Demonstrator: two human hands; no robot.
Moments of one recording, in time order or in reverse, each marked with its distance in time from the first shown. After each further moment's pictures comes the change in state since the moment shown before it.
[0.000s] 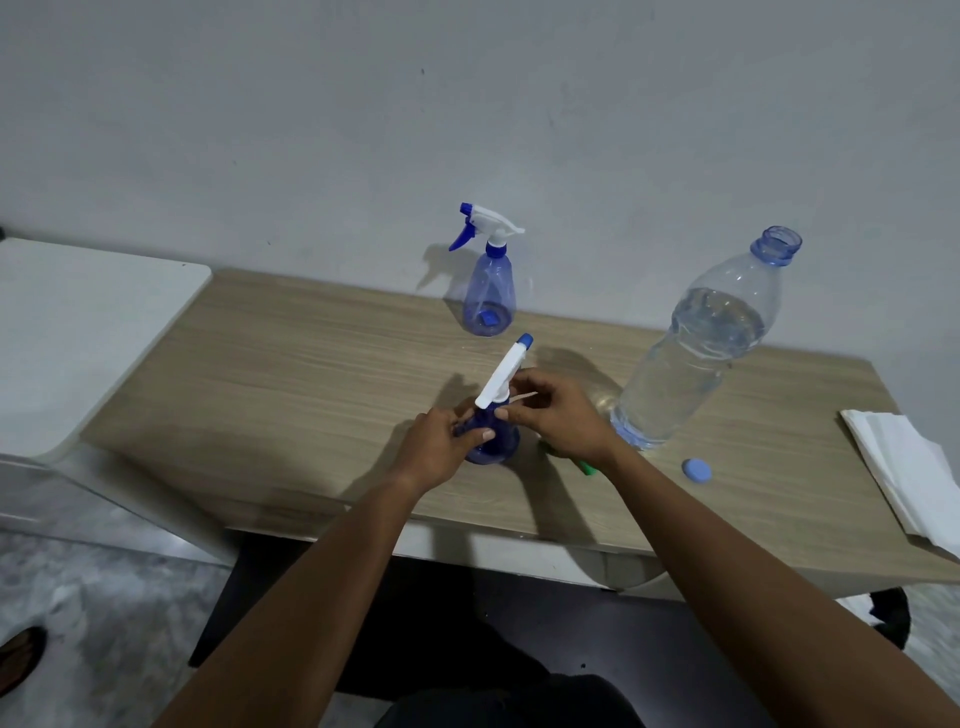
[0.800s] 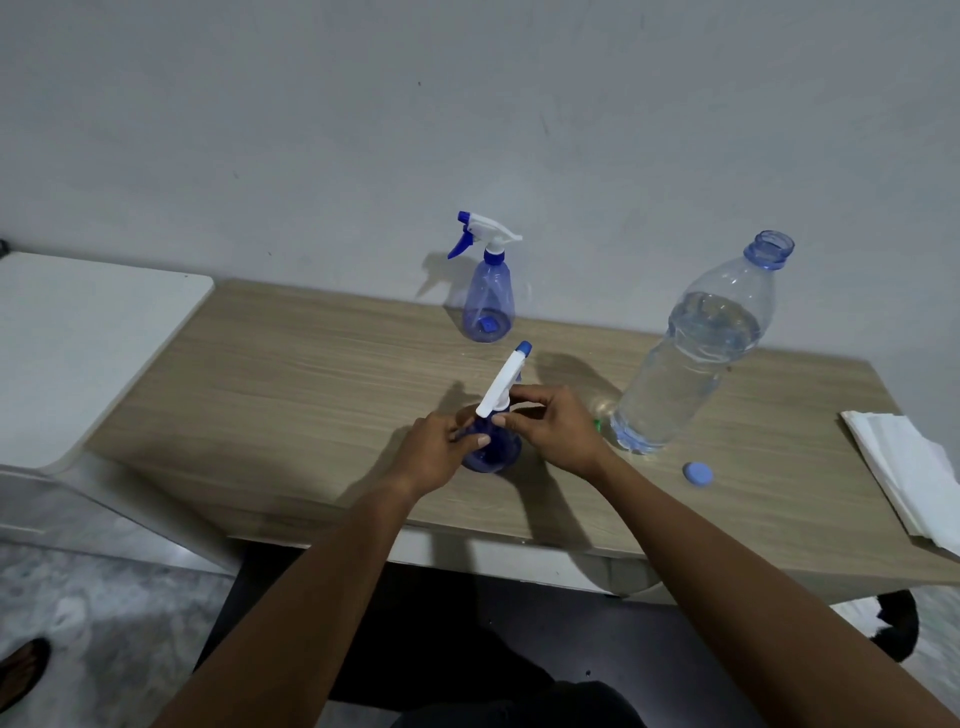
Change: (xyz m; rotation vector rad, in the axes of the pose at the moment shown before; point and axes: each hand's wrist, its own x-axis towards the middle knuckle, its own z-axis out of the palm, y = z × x) left_hand -0.003 0.007 -0.008 0.056 -0.004 -0.060; right_hand -0.006 -0.002 0.008 -0.086 0.056 -0.047
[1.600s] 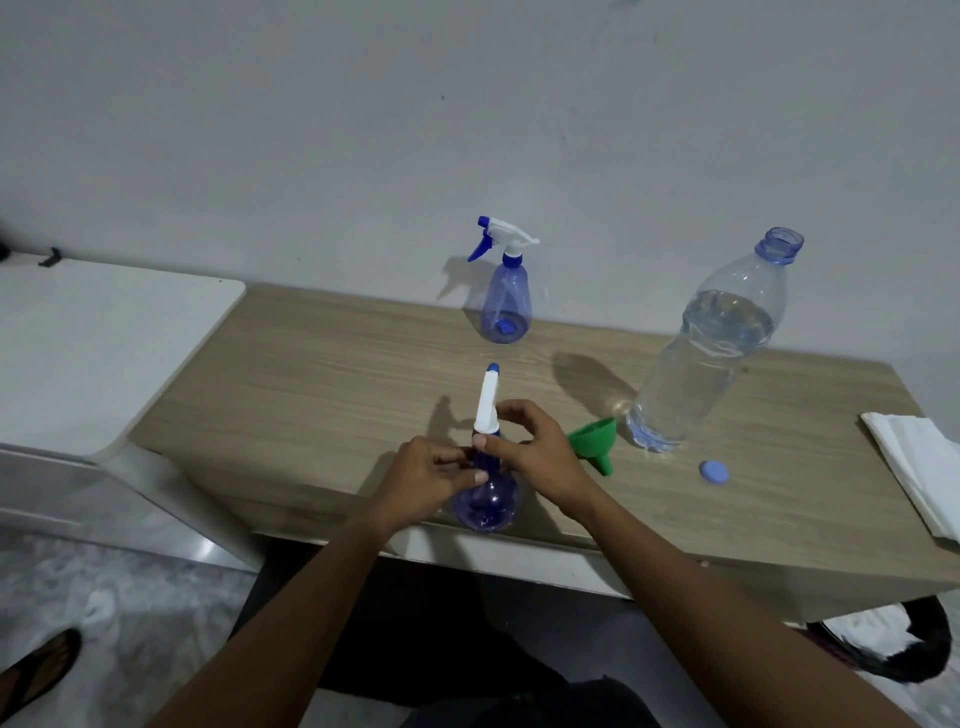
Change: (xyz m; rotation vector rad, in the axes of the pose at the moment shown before) left_hand -0.066 -0.009 -0.025 -0.229 -0.082 0.067; right_hand -0.028 0.004 0.053 0.125 0.069 0.188
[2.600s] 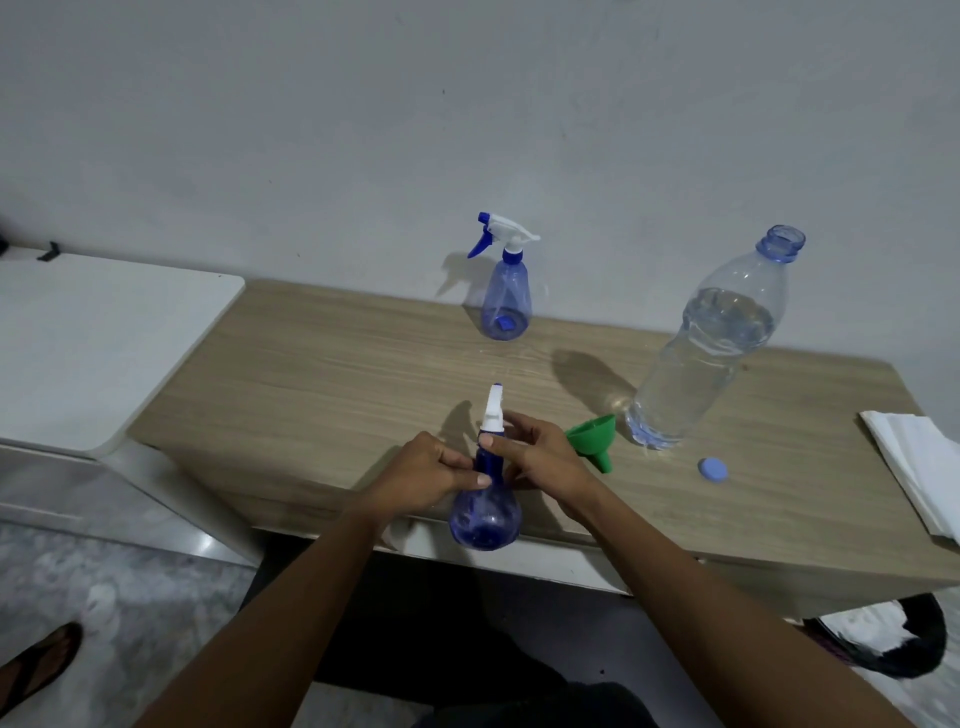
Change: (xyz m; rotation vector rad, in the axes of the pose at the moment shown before) left_hand 0.008 0.006 -0.003 0.063 -0.095 -0.180; right_hand -0.005 -0.005 -0.003 0.144 -0.074 0.235
